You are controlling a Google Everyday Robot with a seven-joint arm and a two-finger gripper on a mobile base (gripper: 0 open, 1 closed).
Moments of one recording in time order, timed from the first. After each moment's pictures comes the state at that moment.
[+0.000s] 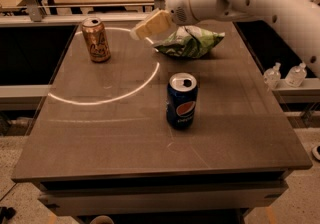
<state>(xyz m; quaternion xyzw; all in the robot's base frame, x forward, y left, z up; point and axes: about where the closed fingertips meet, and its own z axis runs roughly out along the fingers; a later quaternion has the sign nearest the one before) 0.692 0.013 0.966 -0.46 0.70 0.20 0.52</state>
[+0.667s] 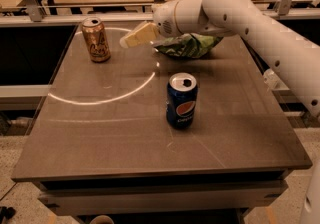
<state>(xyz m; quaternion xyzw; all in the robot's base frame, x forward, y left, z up) 0.719 0.055 0.918 -0.45 0.68 0.27 0.51</state>
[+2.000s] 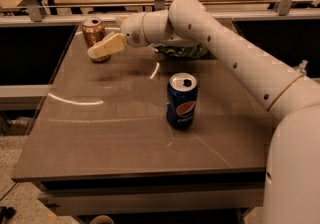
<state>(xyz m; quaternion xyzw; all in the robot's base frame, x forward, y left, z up) 0.705 0.154 0.893 -0.48 0.63 0.37 0.49</state>
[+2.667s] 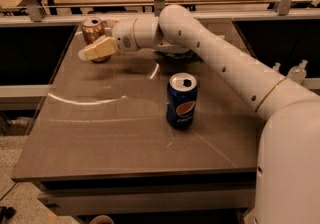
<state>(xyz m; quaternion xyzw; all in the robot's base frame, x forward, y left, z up) 0.708 0.185 0.882 -0.47 0.62 0.39 0.50</state>
